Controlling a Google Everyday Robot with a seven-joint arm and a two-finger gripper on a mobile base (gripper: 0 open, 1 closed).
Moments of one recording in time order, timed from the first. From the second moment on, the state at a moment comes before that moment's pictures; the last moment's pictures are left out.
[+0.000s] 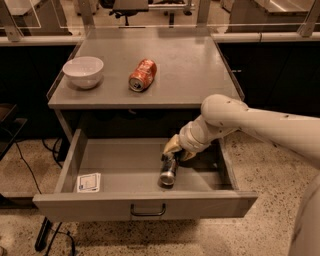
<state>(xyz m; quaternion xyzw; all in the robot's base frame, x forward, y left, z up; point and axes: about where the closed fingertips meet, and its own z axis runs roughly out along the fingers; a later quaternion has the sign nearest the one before) 0.609 -0.072 0.625 0.07 0.96 0.24 0.08</state>
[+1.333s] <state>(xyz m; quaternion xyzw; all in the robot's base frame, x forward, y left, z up) 0.606 -0.072 0.602 0.10 0.96 0.25 0.08</state>
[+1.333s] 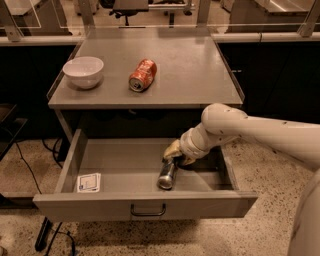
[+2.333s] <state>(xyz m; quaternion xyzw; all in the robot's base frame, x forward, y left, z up) 0.606 -0.072 0.602 0.10 0.96 0.25 0.08</state>
